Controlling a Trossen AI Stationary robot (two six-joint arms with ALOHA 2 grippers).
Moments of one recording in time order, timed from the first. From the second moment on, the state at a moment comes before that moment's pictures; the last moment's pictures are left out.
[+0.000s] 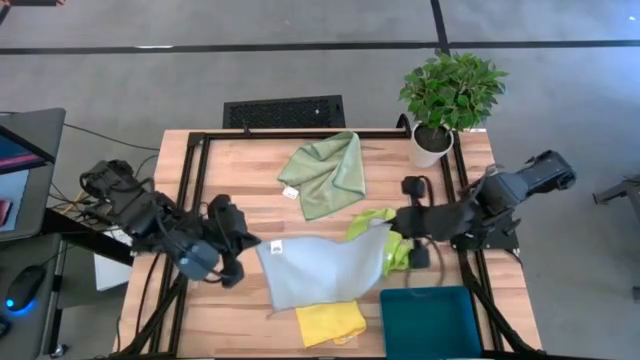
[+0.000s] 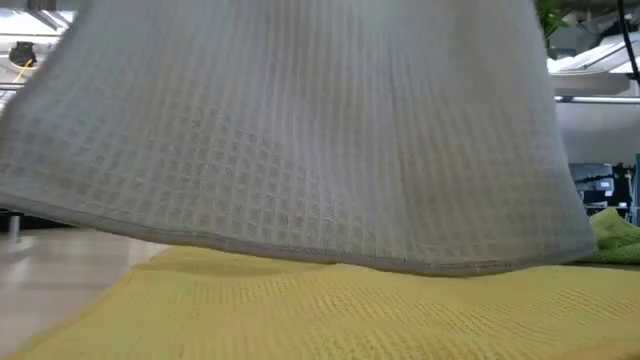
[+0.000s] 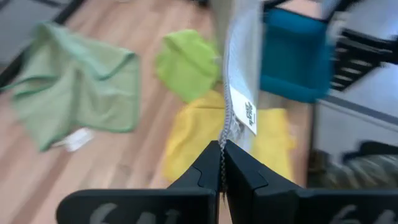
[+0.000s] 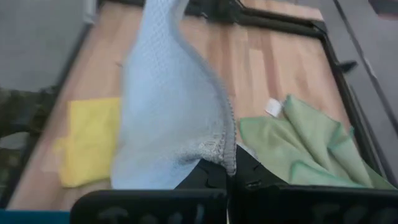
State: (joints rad) left arm -0.63 1.43 1.81 -1.33 -0.57 -0.85; right arm 0.46 1.25 1.43 -0.97 0.40 0.13
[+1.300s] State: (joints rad) left arm -0.48 1.43 1.36 -1.47 -0.53 -1.03; right arm 0.10 1.65 1.43 -1.00 0.44 -0.06
